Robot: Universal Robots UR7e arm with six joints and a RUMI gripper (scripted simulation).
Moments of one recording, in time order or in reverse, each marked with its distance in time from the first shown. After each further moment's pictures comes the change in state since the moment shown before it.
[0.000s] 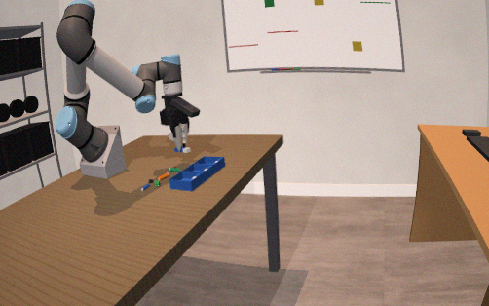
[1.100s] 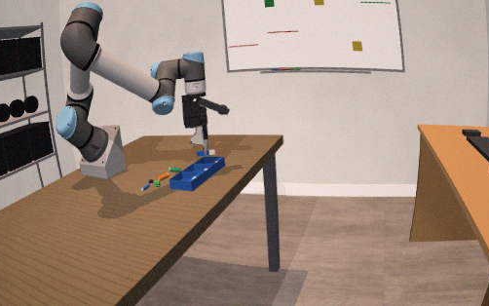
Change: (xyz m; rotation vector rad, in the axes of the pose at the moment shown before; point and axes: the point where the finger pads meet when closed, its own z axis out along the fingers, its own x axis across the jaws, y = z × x) arm -0.001 -0.115 0.003 -0.007 0.021 -0.792
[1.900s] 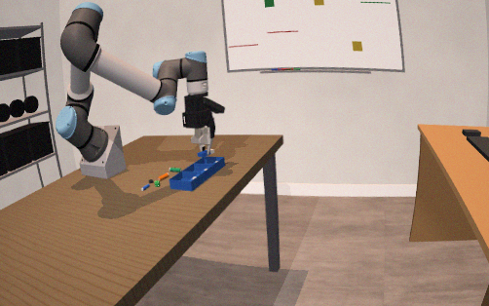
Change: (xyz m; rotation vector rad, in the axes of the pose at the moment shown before) arm 0.001 -0.002 0.000 -0.008 -0.002 -0.682
